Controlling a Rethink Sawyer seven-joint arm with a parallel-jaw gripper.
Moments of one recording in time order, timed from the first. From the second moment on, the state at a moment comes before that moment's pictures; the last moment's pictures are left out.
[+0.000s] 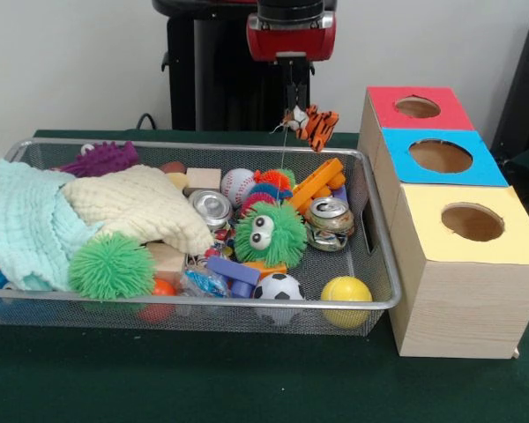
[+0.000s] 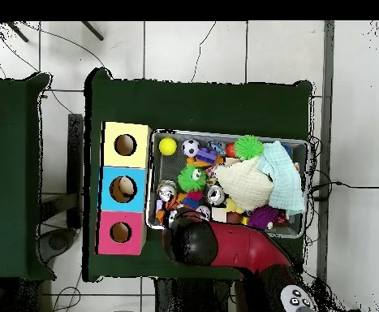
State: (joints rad) arm -0.46 -0.90 0.24 2.11 -0.14 0.37 1.73
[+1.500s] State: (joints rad) arm -0.41 -0.82 0.15 1.99 -0.32 0.37 1.73
